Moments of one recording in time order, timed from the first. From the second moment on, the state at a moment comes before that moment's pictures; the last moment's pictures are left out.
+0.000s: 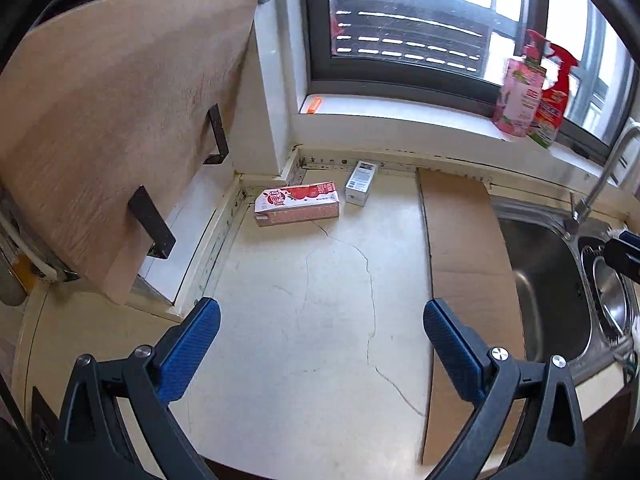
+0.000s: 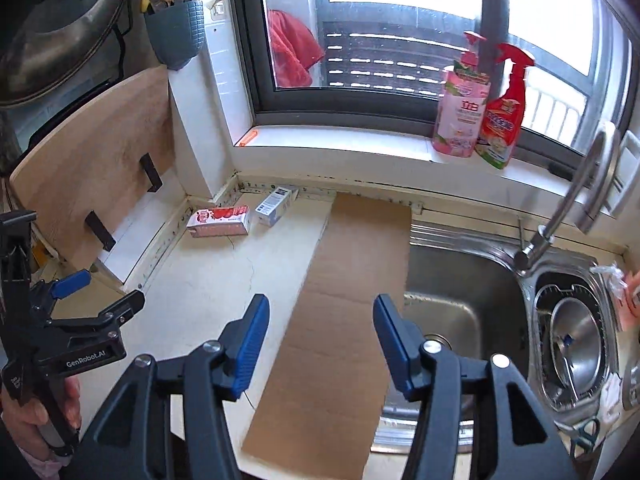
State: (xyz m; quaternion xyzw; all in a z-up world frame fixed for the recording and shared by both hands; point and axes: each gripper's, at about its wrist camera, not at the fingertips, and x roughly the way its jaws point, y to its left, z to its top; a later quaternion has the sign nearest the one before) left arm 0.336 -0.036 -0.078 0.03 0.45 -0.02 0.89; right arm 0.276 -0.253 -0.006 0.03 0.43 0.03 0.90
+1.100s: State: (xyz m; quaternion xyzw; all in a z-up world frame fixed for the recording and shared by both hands) left arm 0.634 -0.003 -0.256 -0.16 0.54 0.27 0.78; right arm 0.598 -0.221 -0.178 0.16 0.53 0.14 0.82
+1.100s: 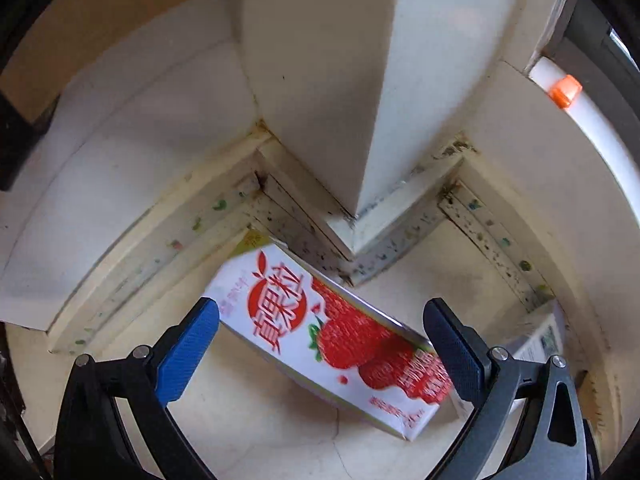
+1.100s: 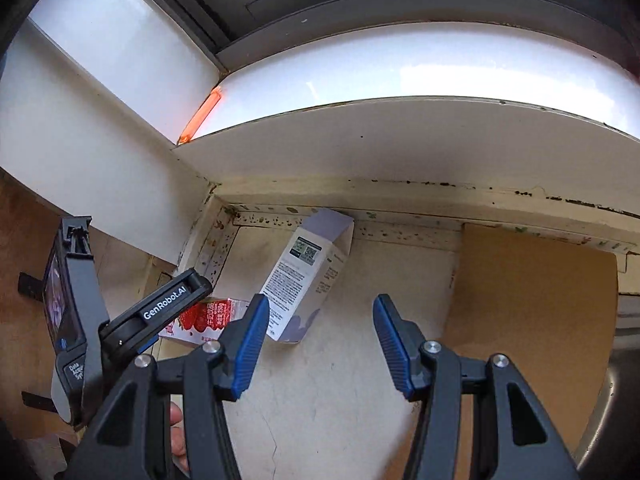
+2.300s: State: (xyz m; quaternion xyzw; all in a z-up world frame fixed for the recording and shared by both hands) left arm 0.579 -0.010 -0.301 -0.18 0.59 0.17 0.77; right arm 0.631 -0.156 -0.224 0.09 0.58 0.10 0.80
